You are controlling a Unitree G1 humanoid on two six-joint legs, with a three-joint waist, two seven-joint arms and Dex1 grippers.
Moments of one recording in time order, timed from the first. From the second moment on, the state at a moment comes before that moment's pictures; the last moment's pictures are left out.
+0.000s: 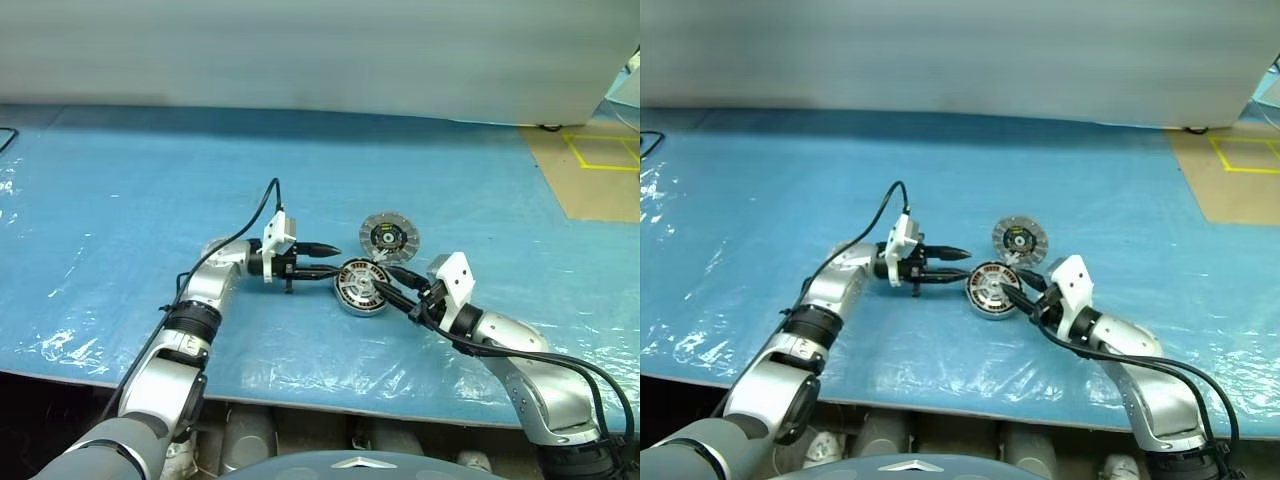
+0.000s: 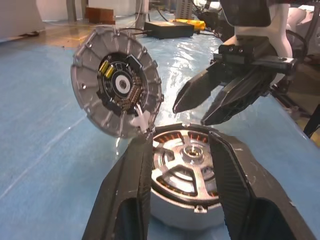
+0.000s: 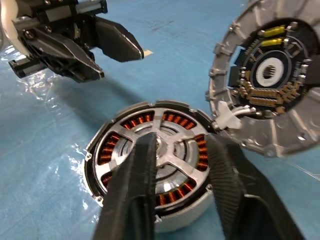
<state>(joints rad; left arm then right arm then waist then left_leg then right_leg) -0.66 0.19 -0.13 0.64 -0.26 -0.12 -1.40 0.11 -0.47 -0.03 -0.47 0.36 0.47 0.62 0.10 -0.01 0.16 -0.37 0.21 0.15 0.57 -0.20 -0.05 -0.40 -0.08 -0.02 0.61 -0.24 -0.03</state>
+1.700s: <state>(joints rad) -0.54 0.30 -0.14 0.51 -0.27 0.05 -1.38 -0.14 -0.32 -0.11 -0.14 0.47 0.40 0.59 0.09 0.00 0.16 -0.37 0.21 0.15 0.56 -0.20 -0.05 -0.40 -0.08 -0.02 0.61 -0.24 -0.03</state>
